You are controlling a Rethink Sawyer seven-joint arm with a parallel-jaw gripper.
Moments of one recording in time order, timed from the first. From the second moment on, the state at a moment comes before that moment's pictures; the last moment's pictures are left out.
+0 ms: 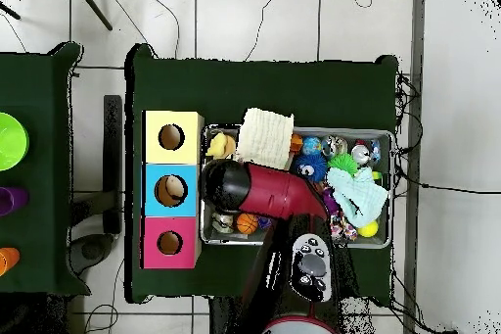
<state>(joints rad) -0.08 -0.59 -0.15 1.66 0.09 0.58 1.66</state>
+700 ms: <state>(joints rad) -0.07 -0.61 -0.15 1.60 0.09 0.67 1.66</state>
